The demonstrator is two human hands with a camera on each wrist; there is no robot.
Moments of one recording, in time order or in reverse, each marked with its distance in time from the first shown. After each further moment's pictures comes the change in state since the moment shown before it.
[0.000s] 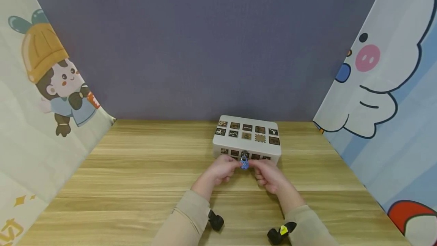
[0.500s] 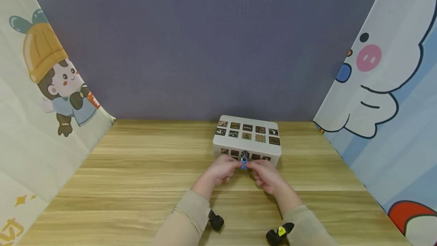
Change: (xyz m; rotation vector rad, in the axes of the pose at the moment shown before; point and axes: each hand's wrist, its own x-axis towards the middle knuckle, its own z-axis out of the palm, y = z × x) left_hand 0.002 0.000 0.000 -0.025 -0.013 -0.008; right_hand 0.004 0.006 0.006 -0.072 0.019 -0.050
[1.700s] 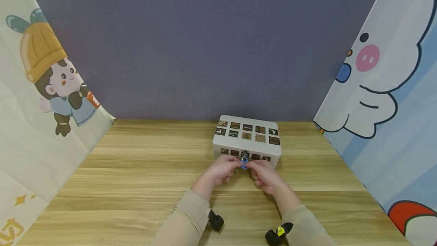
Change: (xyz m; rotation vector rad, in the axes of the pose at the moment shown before) left_hand 0.001 -0.002 0.002 -0.004 0.027 -0.004; right_hand 0.000 0.000 0.003 0.011 -0.008 -0.006
